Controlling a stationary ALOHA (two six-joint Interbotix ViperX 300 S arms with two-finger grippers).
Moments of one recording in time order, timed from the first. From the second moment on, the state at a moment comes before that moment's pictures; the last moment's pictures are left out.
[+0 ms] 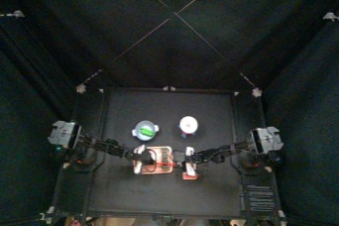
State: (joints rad) left arm -0.12 0.05 0.98 0.13 -0.45 -0.11; right arm 0.09 0.10 0.76 0.19 0.04 -0.04
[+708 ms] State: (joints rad) left arm -0.12 0.07 0.98 0.12 -0.42 -0.11; right arm 0.08 0.11 0.76 0.20 0.04 -0.03
